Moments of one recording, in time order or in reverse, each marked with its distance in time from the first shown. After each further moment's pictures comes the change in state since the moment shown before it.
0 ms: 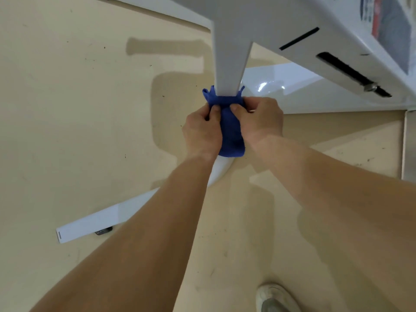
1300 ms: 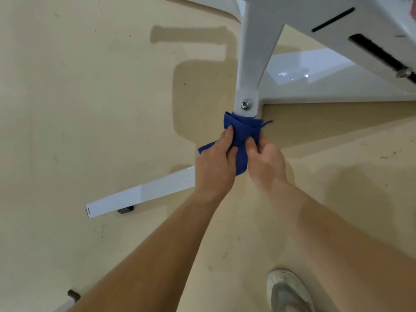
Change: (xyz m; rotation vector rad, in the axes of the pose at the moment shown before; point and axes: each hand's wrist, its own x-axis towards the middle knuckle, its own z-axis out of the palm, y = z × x) left_hand -0.075 -0.051 -0.035 0.406 -0.122 0.276; right_hand -0.080 0.055 0.036 0.087 -0.110 0.093
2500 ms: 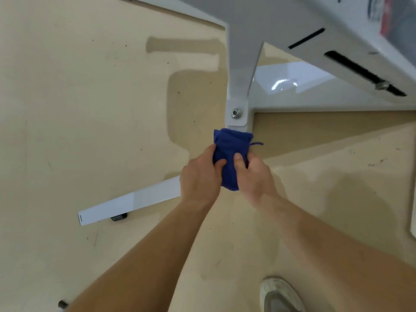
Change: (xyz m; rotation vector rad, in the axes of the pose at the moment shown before) left_hand 0.001 -0.007 -0.001 0.205 -0.014 -0.147; right_hand -0.005 0.010 -0.001 -0.040 -0.118 0.075
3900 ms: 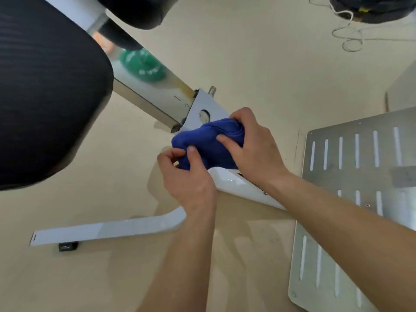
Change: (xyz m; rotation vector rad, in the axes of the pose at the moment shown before) left_hand -0.059 0.197 -0.167 -1.180 0.932 -0.333; right_hand -0.108 -0.261 -0.176 -0.452 0.092 -0.894
